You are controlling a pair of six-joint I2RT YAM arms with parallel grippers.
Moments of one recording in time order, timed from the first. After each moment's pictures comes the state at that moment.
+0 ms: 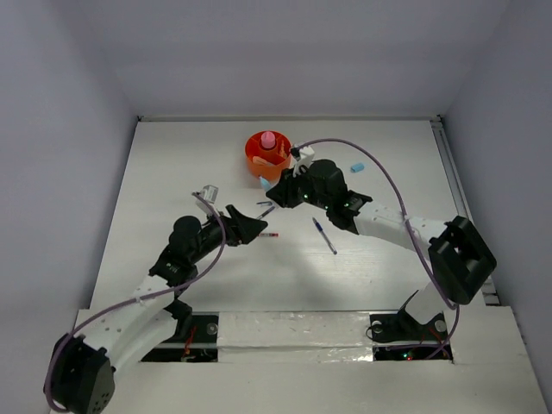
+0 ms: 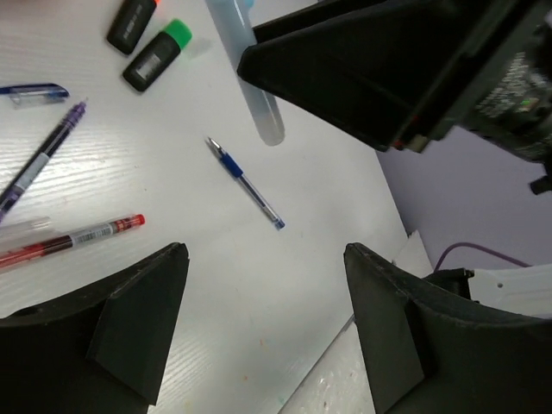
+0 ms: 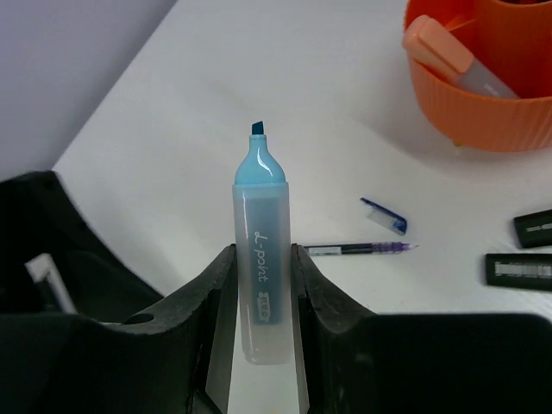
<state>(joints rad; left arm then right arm) -0.45 0.71 0.30 0.28 0.33 -0.81 0.75 1.59 1.05 0.24 -0.17 0.37</state>
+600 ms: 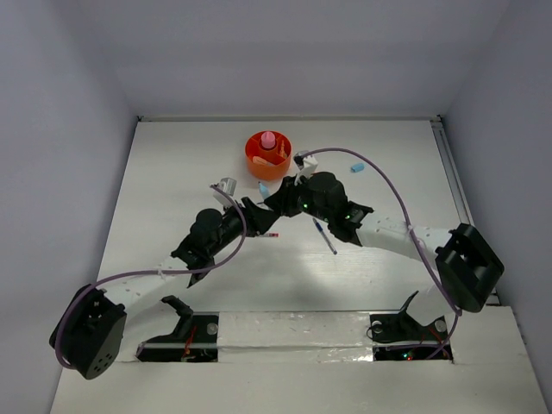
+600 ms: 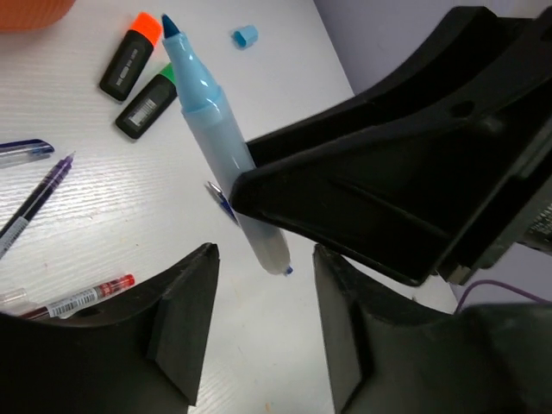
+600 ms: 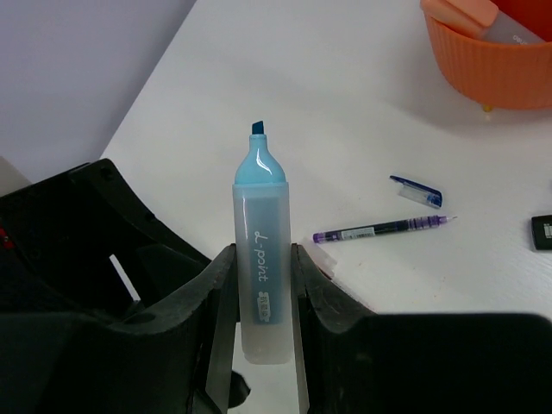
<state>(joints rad) -0.62 1.04 0.36 0.55 0.14 -0.78 0.82 1.51 0.95 0.30 -0.08 0.53</state>
